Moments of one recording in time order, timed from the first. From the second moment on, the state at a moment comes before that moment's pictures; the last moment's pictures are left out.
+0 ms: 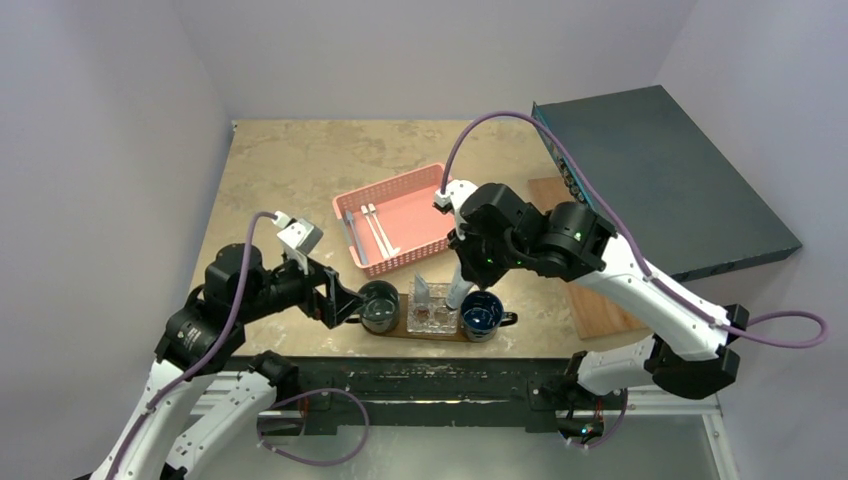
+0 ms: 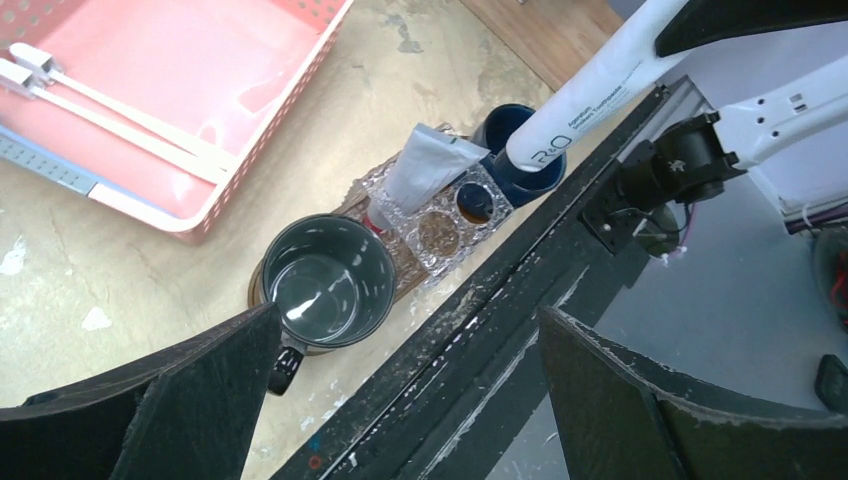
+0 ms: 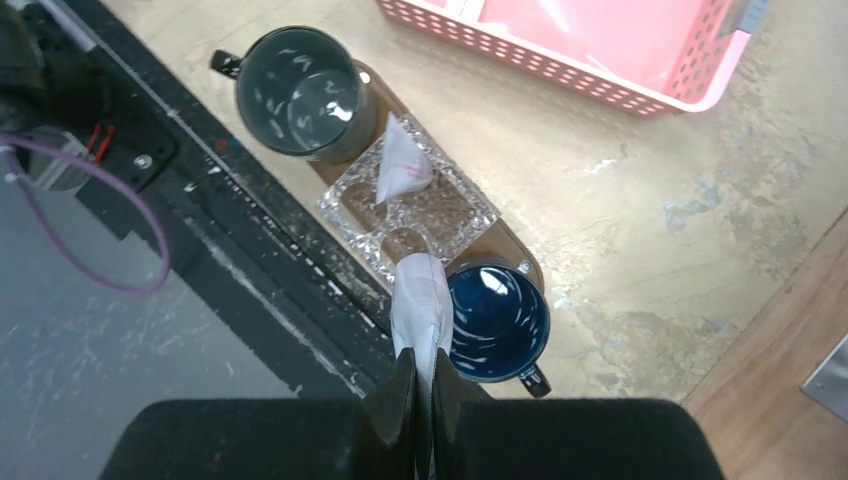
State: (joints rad) left arm -0.49 0.55 0.93 -0.81 0.42 -0.25; right arm 1.05 1.32 1.69 -1.28 0.10 0.26
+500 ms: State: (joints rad) left arm -0.49 0.50 0.86 -0.79 0.34 -0.25; right arm 1.06 1.41 1.66 -1.18 0.20 0.33
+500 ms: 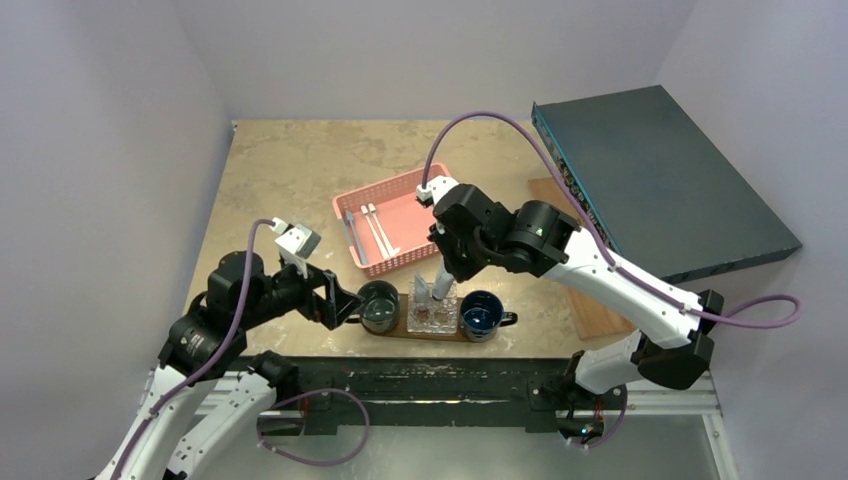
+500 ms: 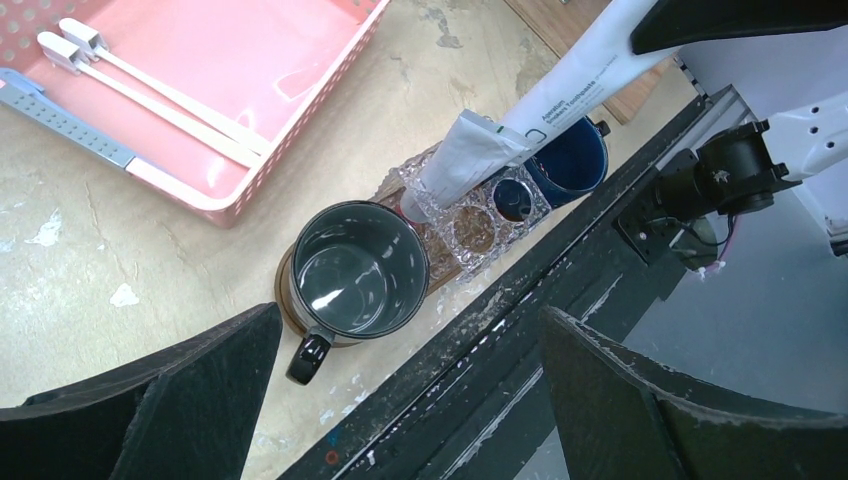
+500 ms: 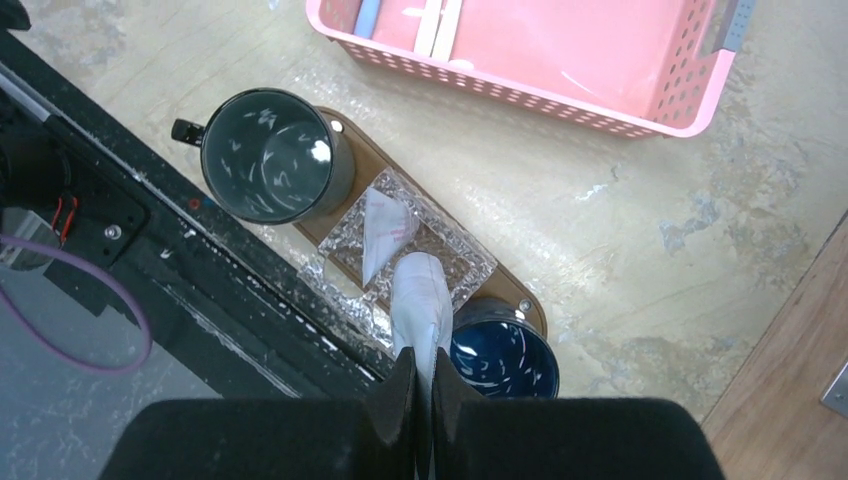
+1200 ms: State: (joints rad) left arm -0.49 0.49 0.85 -0.79 0.34 -0.25; right arm 1.07 1.44 1.55 -1.11 0.24 0.35
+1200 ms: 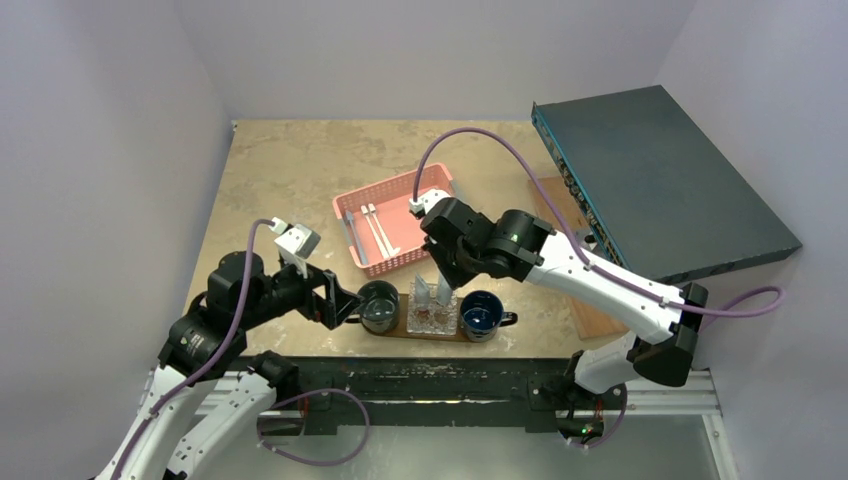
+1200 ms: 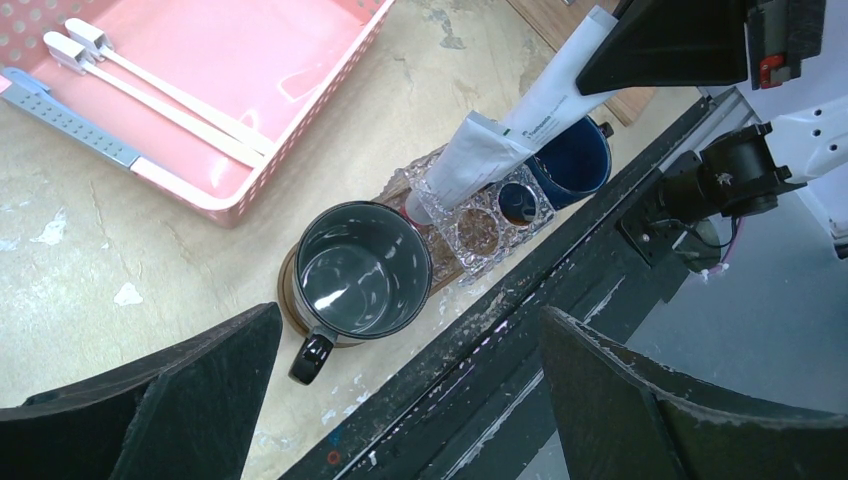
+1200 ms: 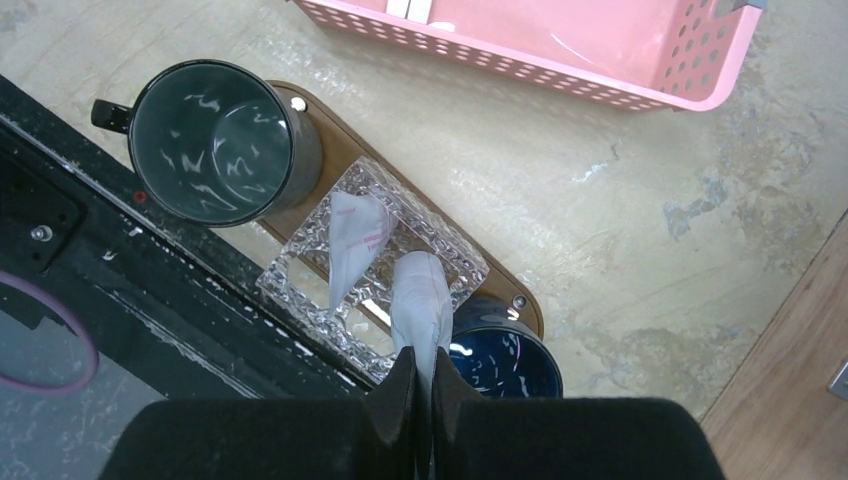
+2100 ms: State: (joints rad) left arm -0.49 0.51 0.85 -0.79 0.34 -0.25; right arm 1.08 1.45 1.43 -1.01 0.29 0.37
